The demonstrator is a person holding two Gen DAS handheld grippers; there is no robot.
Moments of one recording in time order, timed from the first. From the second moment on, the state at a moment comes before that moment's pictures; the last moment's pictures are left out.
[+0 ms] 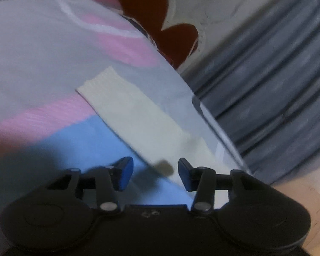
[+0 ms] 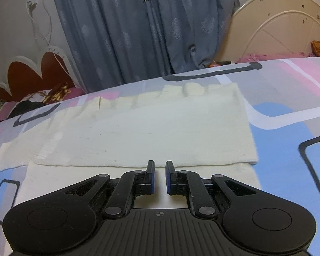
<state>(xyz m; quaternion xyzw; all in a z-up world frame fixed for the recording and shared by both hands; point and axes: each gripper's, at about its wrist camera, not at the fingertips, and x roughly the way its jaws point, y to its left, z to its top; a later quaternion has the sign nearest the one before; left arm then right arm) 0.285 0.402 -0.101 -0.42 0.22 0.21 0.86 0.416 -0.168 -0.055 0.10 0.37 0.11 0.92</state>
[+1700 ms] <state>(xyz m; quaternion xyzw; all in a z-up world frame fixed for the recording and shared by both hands) 0.372 0.153 -0.069 -0.02 0.36 0.04 0.93 0.422 -0.003 -0.066 -0.14 0.28 0.26 0.91</state>
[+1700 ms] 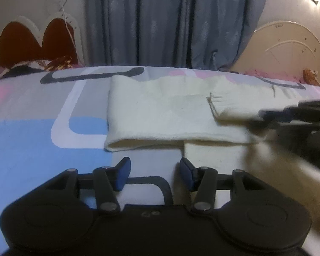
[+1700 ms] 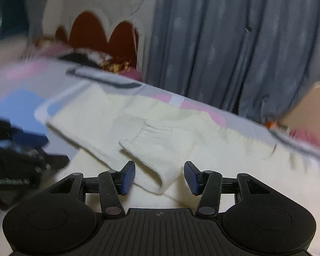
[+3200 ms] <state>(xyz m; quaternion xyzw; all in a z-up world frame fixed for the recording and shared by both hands) 0.392 0.137 -0.084 0.01 0.36 0.01 0.93 0.432 -0.224 -0.046 0.19 0.27 0.09 0.94</state>
